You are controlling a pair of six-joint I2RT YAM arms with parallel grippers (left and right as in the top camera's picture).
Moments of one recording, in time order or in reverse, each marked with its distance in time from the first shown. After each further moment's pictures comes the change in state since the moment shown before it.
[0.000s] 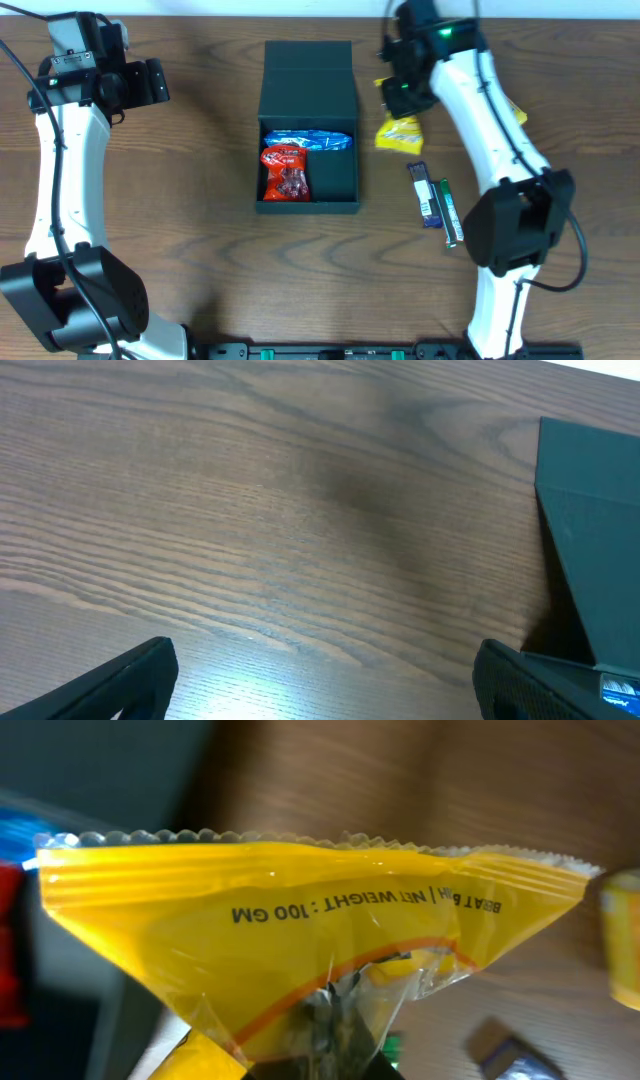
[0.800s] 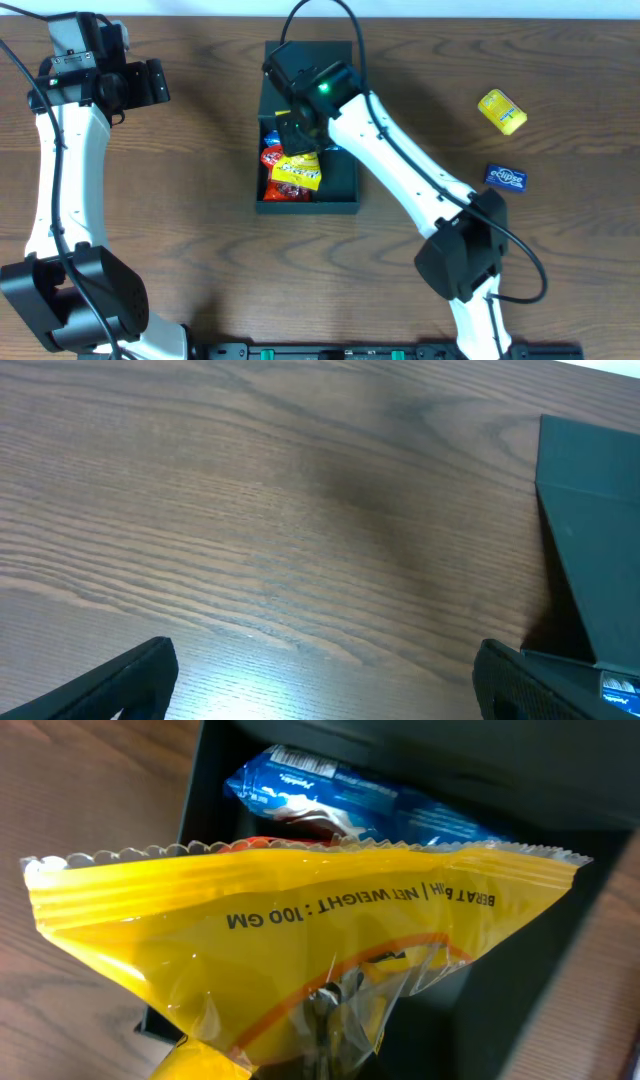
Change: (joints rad) left arm 0.000 0.000 0.000 -0.005 0.000 0.000; right arm 0.395 0.029 0.034 0.050 -0.030 0.486
